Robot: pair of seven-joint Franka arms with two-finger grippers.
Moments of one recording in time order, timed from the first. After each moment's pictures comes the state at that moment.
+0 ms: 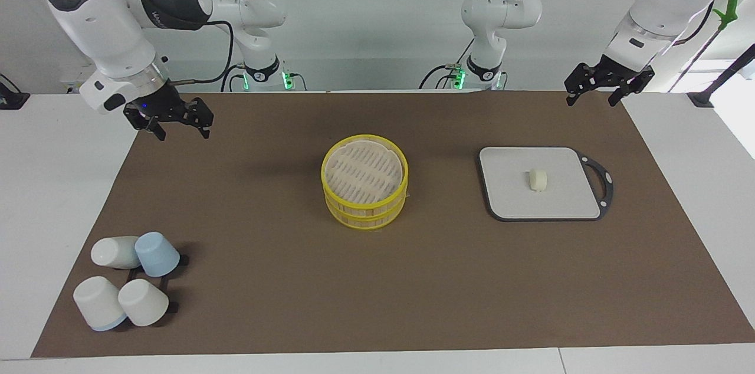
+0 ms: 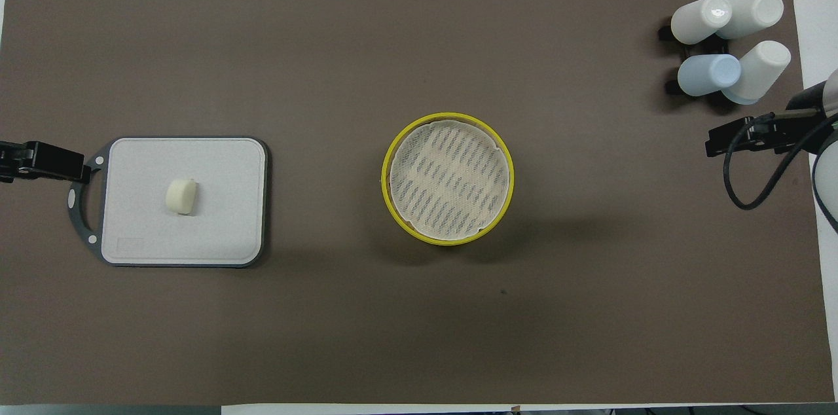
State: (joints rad) left arm -0.10 -0.06 0.08 -1.66 0.01 1.54 0.08; right arm -0.03 0.01 -0.02 -1.73 0.01 1.69 -0.07
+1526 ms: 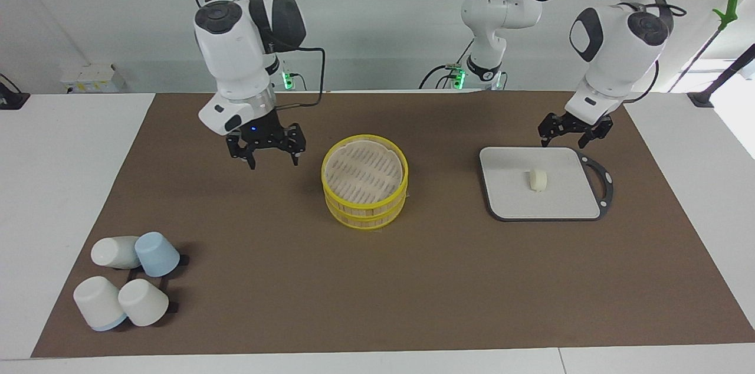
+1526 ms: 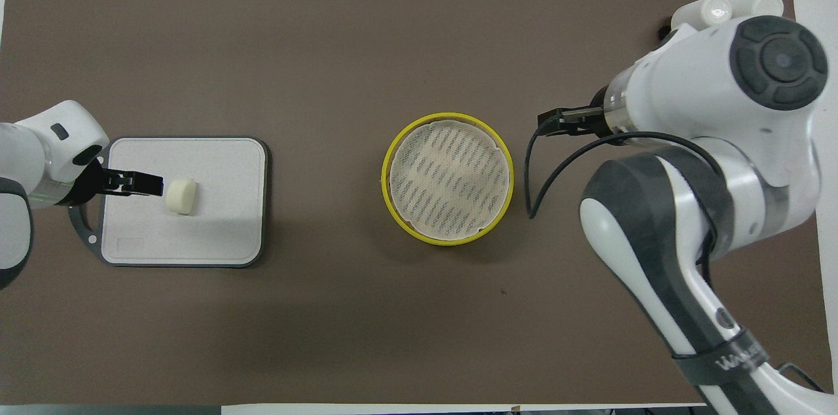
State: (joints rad) left arm -0.10 -0.09 0.09 -2.16 0.01 2.09 0.13; right arm 0.31 0.12 0.01 -1.76 0.02 2.01 0.31
